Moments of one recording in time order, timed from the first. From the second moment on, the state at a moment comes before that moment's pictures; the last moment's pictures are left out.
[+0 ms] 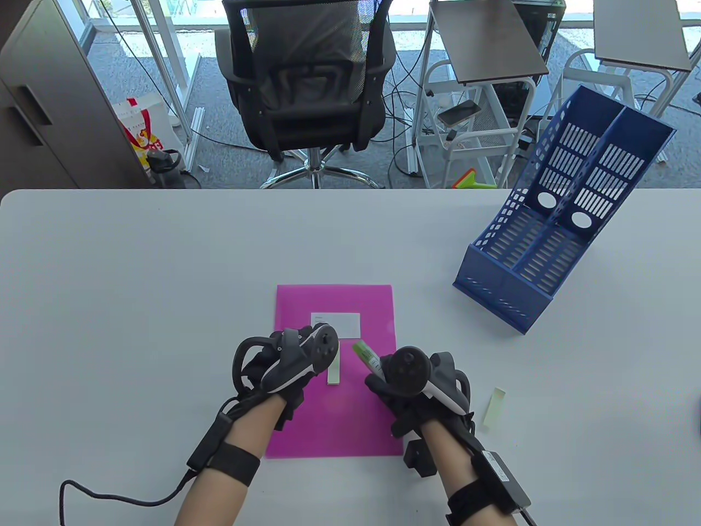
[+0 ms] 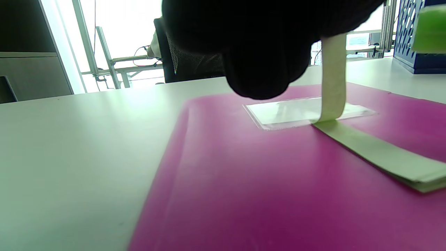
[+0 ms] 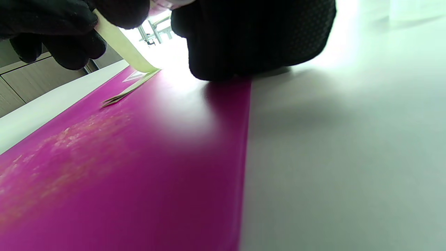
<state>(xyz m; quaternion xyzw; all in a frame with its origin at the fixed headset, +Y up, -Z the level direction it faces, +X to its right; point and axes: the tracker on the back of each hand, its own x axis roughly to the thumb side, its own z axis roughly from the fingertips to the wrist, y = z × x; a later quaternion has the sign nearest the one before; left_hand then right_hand) -0.118 -0.717 -0.295 -0.02 -0.09 -0.05 0.99 0.084 -0.754 -0.259 0.10 0.15 0.96 0.20</state>
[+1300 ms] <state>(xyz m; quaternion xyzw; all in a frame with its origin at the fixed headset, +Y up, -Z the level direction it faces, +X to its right) -0.100 -0.761 -0.296 -0.16 -0.11 -0.10 0.98 0.083 -0.754 -0.258 0.10 0.14 0.97 0.18</state>
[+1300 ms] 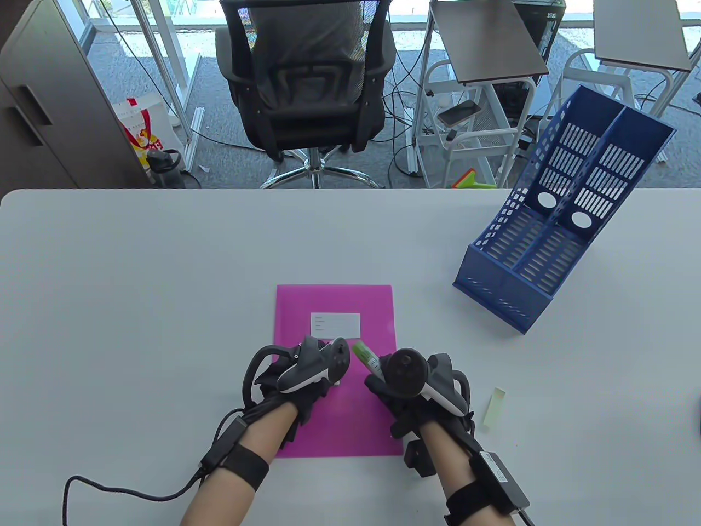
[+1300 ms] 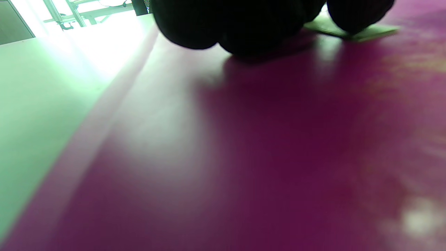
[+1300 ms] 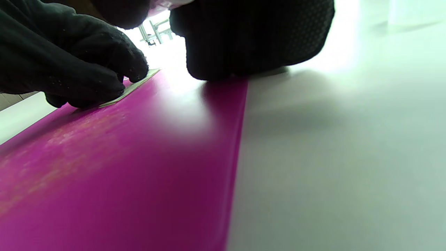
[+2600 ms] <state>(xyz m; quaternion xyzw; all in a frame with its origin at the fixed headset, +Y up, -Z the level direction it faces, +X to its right) -0.207 -0.745 -0.236 -0.23 -0.23 0.65 0.68 0.017 -0.713 -0.216 0.28 0.03 0.87 0.40</state>
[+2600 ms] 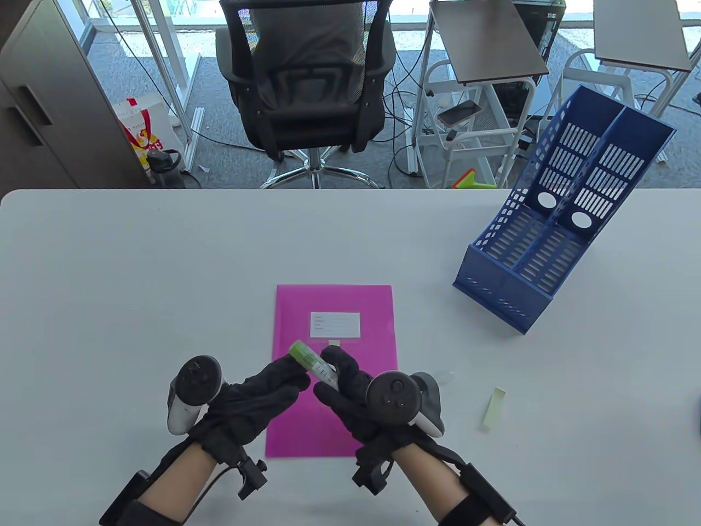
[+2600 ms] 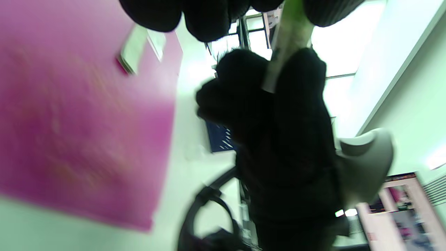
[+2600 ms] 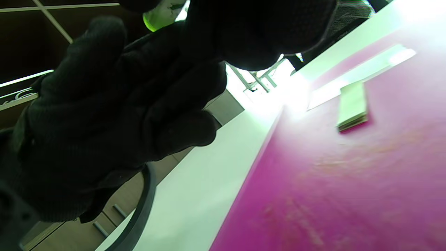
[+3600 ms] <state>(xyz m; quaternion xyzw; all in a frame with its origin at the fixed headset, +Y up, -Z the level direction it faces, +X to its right) -0.231 -0.736 -0.239 -0.08 -0.19 0.50 0.84 0.227 -0.717 -0.202 -0.04 0.04 1.00 -0.02</state>
